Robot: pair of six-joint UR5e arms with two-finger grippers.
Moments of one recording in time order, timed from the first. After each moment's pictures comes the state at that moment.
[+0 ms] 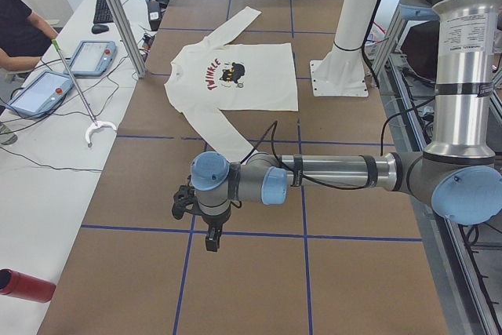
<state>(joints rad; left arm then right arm) -1.56 -1.53 -1.60 -1.65 -2.30 0.06 1.58 -1.75 1.82 -1.77 2.35 -0.05</state>
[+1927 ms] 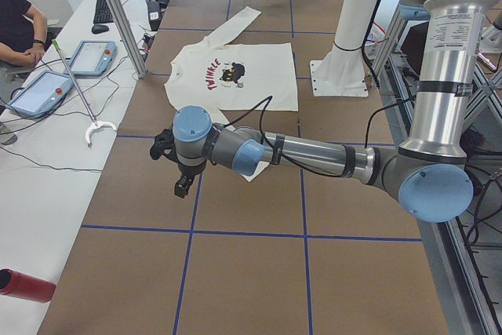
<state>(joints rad) -1.51 -1.65 -1.64 -1.82 -2.42 0.01 1.08 -1.76 1.72 -0.97 2.27 0.73</state>
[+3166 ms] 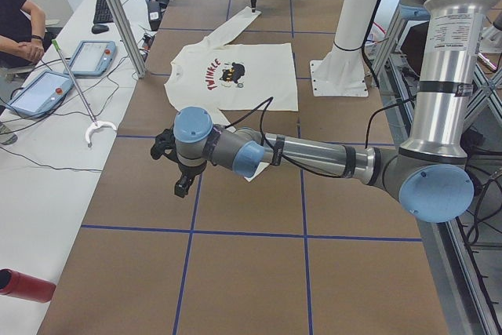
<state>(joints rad) -1.51 -1.64 -1.64 -1.83 -2.42 0.01 0.97 -1.65 1.57 -0.97 2.18 0.74</state>
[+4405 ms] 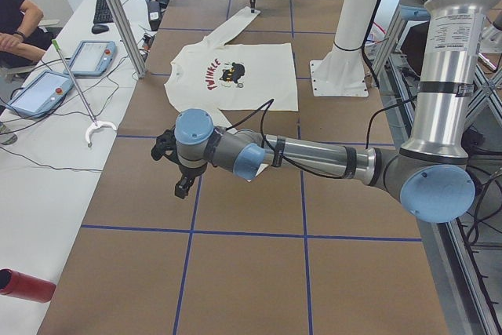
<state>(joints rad) -1.51 -1.64 -1.63 -1.85 -2.42 0.02 0.97 -1.64 1.57 -0.97 2.19 0.75</state>
